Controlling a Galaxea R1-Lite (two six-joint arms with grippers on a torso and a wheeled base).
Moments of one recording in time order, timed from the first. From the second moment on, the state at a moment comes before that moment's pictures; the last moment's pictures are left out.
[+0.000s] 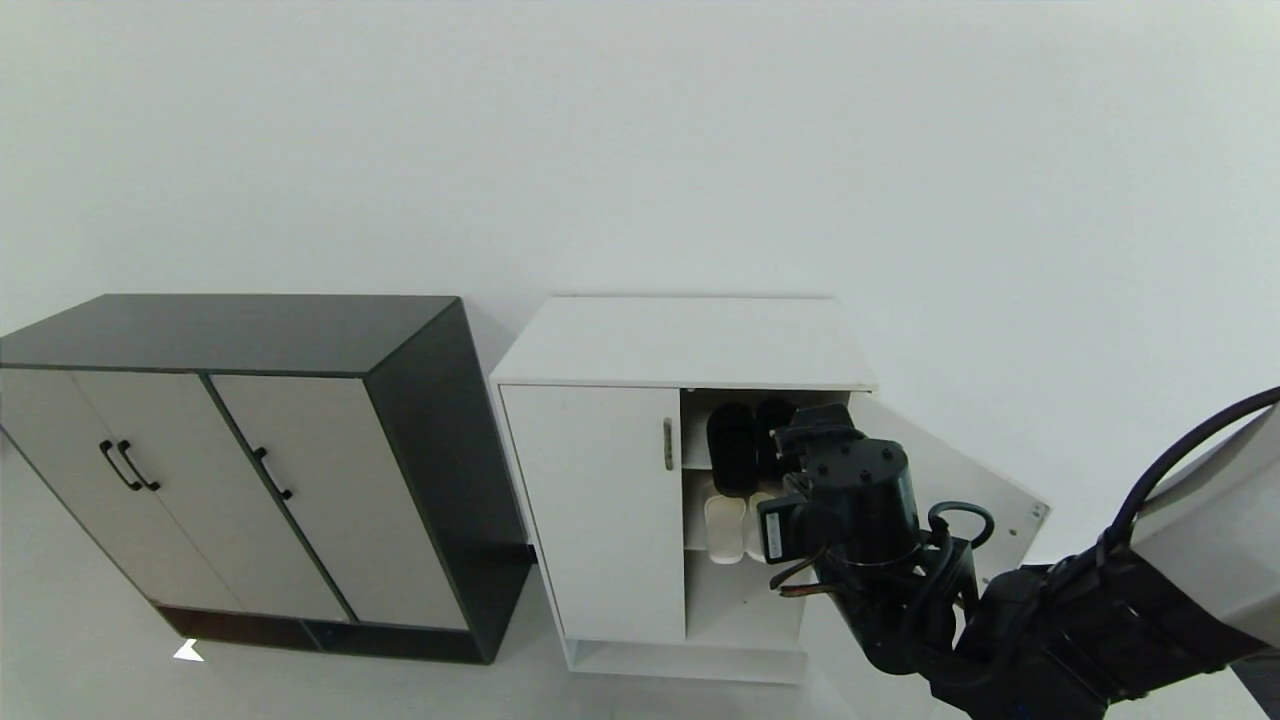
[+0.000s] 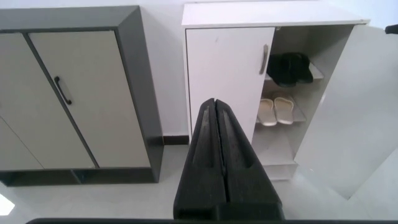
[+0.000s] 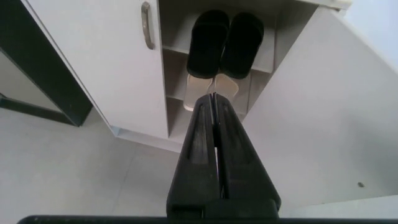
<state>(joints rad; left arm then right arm) 0.00 0.00 0.00 0.00 -0.03 0.02 0.82 2.01 -0.83 -0.86 -0.66 0.13</state>
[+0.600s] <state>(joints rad) 0.00 0.00 0.00 0.00 -0.03 0.02 0.82 2.03 -0.81 -0.92 -0.65 0.11</state>
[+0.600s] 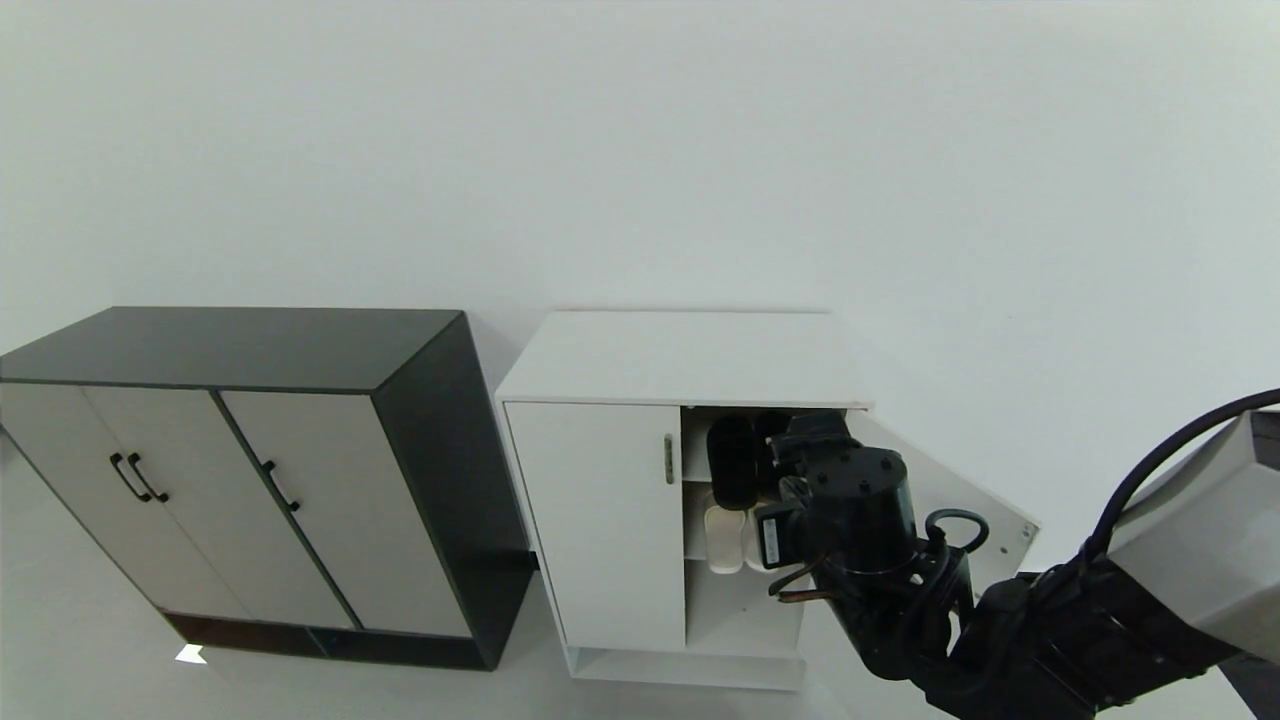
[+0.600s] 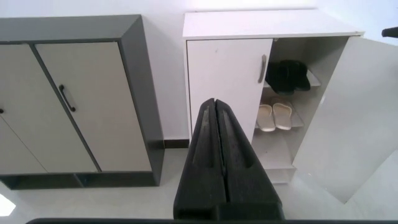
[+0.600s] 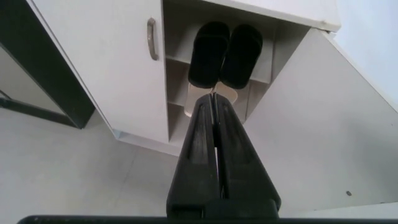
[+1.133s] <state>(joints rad) 0.00 0.00 0.00 0.00 -0.03 0.02 0.81 2.05 -0.80 -0.99 -0.64 0.08</state>
